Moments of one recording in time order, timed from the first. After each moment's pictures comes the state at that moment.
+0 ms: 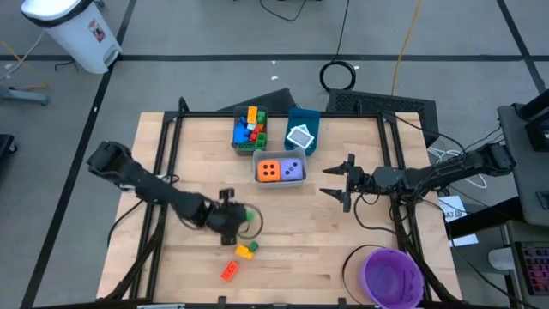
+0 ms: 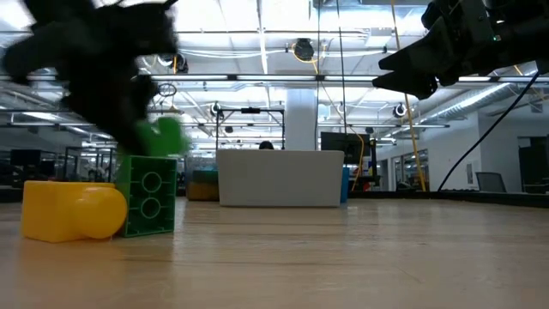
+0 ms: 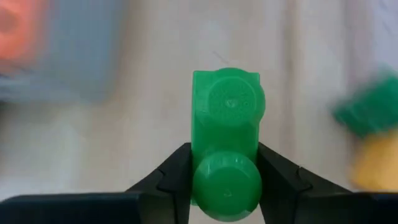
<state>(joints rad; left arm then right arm) -0.44 1.53 0.86 -0.44 -0.36 -0.39 0.15 0.85 0.27 0.45 0.31 0.09</state>
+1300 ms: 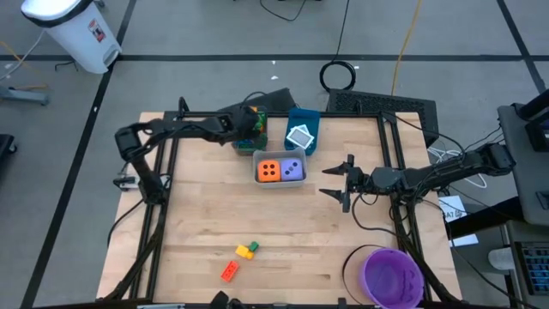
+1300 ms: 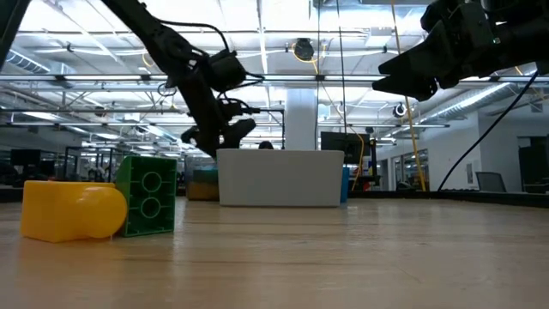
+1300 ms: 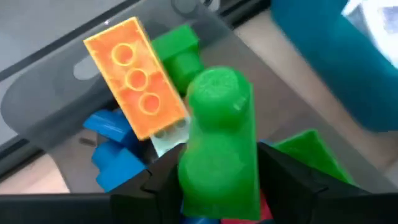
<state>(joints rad) 0.51 1.74 1.07 -0.22 -0.26 -0.30 0.15 0.87 0.27 0.45 0.31 0.09</state>
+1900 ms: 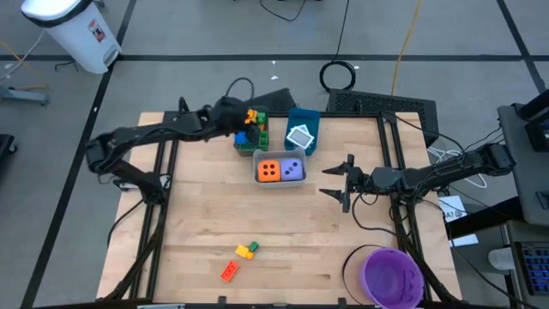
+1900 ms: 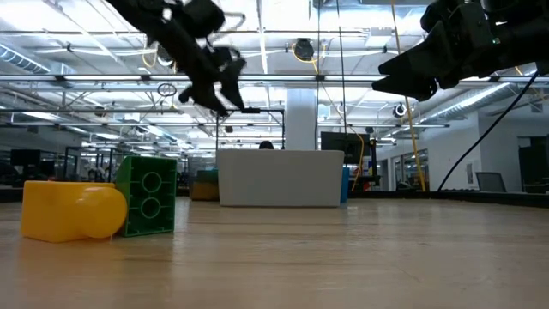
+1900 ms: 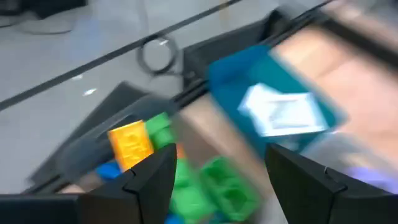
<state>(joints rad) 0.47 1.45 1.07 -0.24 -0.20 -0.28 0.15 0.87 0.27 0.45 0.31 0.09</state>
